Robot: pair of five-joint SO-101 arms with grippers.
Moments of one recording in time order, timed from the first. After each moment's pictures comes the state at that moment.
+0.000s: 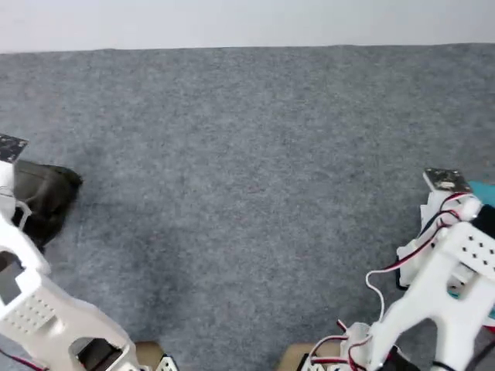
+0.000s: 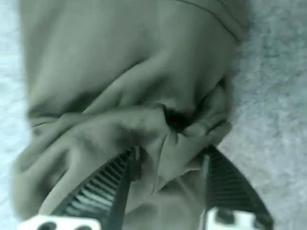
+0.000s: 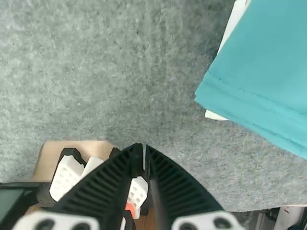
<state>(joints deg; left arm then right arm) -48.9 23.5 -1.6 70.3 -49.8 33.9 -29.2 29.5 100.5 31.7</state>
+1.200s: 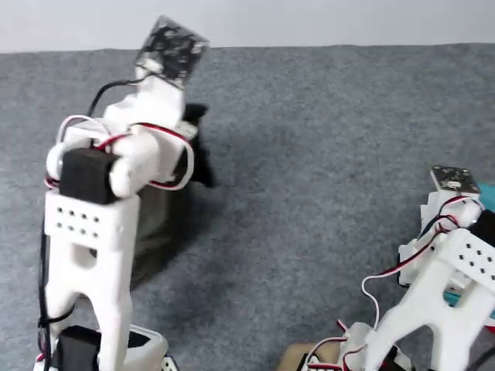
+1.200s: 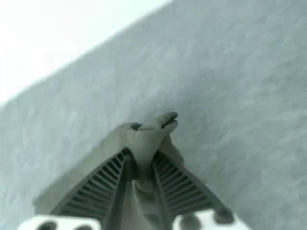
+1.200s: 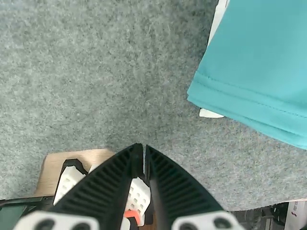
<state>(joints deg) 13.7 -18.0 -15.9 88.5 -9.1 33.9 -32.2 29.5 100.5 29.1</state>
